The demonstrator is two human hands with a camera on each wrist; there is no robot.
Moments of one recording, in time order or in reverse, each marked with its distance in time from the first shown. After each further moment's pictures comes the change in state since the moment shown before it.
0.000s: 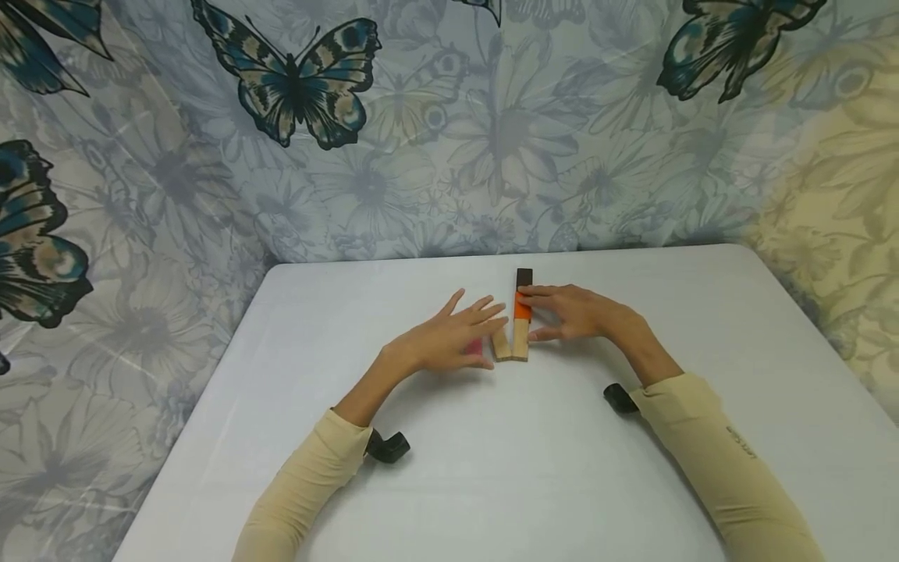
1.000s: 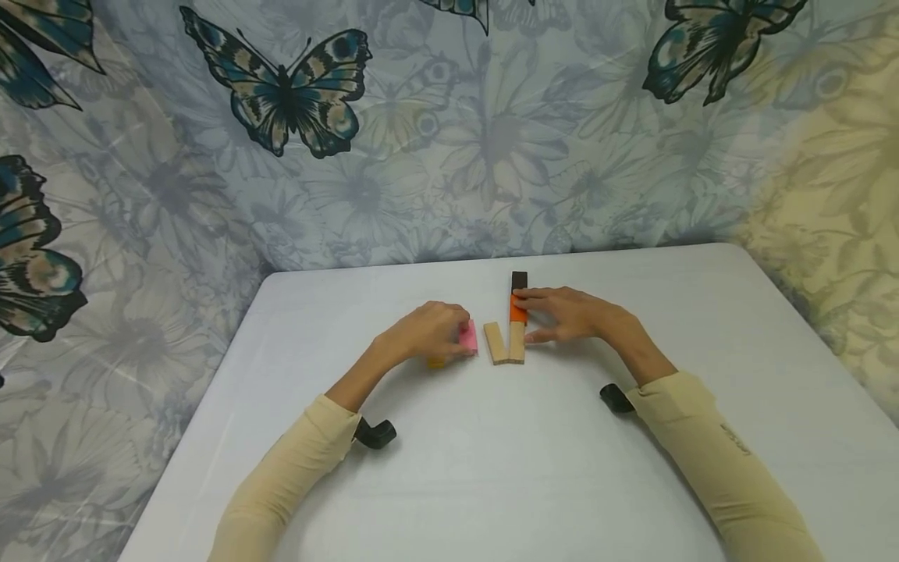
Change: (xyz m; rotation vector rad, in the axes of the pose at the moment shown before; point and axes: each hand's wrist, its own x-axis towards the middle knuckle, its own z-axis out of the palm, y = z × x) left_hand 0.013 -0.026 -0.001 -0.035 0.111 -0.078; right_hand -0.004 0.001 -0.001 0.035 -0.021 0.038
